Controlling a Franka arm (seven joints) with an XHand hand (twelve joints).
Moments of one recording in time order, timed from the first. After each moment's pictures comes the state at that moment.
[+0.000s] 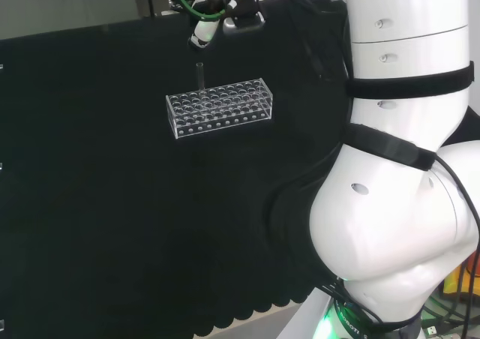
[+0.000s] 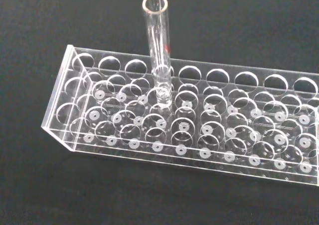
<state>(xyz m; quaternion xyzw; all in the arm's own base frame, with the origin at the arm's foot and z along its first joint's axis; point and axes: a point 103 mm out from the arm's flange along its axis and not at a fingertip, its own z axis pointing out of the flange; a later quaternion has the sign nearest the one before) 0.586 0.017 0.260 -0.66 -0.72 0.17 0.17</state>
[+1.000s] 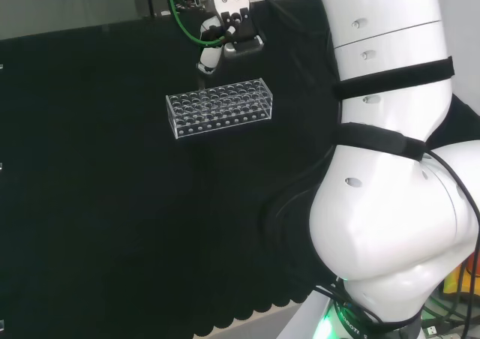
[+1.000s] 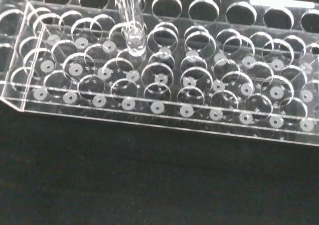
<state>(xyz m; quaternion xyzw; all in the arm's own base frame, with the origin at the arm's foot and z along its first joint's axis) 0.590 0.008 0.196 -0.66 -0.69 0.22 0.19</state>
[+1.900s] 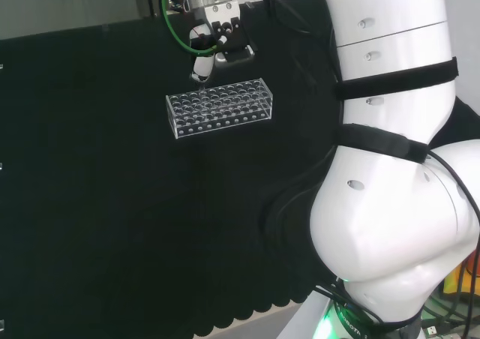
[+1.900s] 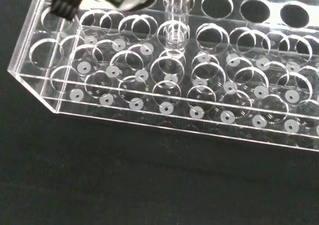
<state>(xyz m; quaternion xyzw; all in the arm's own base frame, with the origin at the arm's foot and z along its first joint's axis) 0.587 0.036 0.187 -0.65 -0.71 0.20 0.17</state>
